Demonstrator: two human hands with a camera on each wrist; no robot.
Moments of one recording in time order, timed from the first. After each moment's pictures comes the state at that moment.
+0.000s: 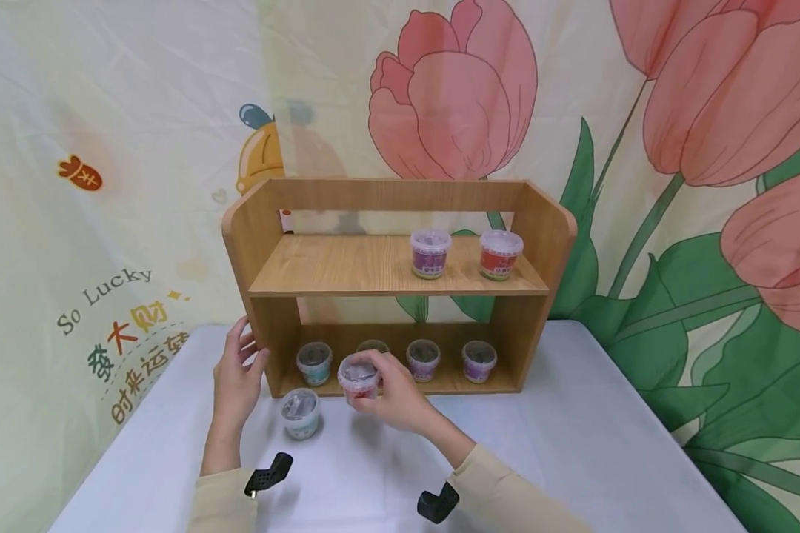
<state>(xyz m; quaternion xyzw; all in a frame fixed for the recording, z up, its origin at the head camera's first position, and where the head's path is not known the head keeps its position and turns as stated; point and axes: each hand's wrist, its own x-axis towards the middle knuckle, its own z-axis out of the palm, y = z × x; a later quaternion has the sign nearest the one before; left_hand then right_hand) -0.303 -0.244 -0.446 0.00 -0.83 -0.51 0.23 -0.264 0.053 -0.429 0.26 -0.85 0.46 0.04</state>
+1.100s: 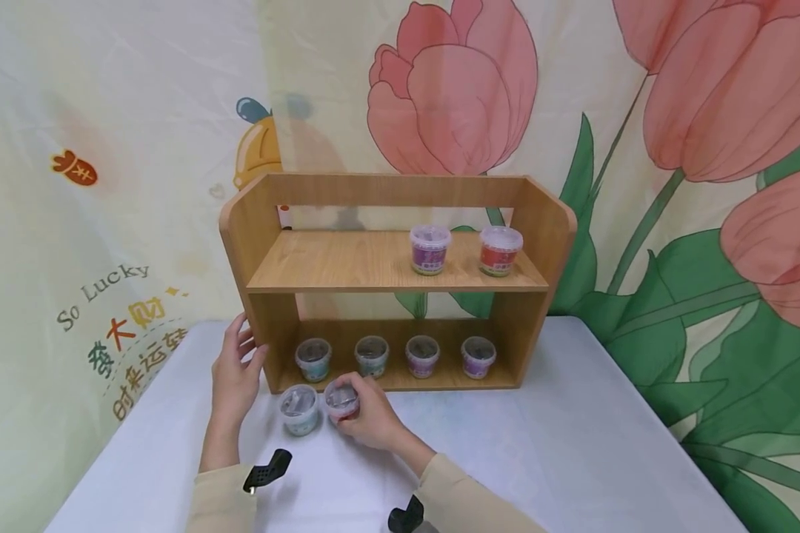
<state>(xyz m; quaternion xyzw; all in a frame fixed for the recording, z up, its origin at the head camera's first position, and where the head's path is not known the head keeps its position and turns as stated) -0.305 -0.247 -0.448 -0.01 -0.83 -0.51 0.23 -0.271 0.010 -0.498 0.24 -0.86 0.44 0.06</state>
